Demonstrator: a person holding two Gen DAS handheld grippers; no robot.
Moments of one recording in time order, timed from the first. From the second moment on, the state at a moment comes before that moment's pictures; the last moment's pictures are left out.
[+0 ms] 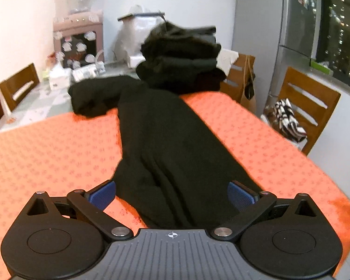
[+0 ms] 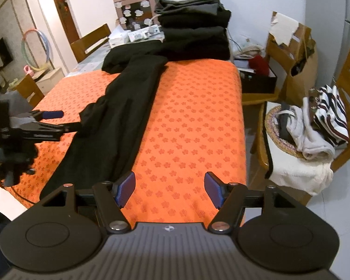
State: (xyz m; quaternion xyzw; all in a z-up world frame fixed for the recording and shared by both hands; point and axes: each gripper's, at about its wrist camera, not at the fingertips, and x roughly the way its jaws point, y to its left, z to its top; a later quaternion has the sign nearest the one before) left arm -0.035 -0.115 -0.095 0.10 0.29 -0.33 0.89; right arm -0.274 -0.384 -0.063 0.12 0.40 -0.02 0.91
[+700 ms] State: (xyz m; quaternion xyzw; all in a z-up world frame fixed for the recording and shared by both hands) left arm -0.146 -0.092 -0.102 0.18 0.33 -0.40 0.84; right arm -0.243 -0.257 -0.111 -0.16 0.37 0.25 0.88
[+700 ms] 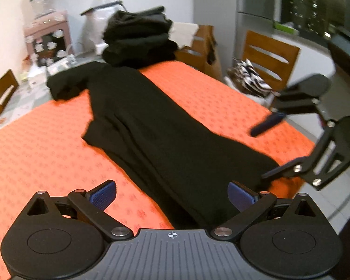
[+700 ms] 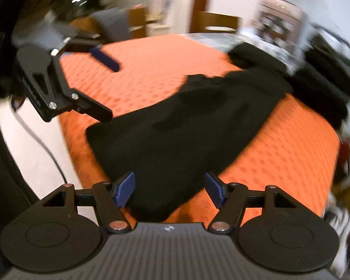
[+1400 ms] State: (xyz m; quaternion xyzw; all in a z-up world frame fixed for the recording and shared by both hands) left arm -0.163 -0.120 -0.116 0.28 0.22 -0.47 0.81; right arm -0.245 -0.222 -0.094 -0.28 0.33 0.32 0.84
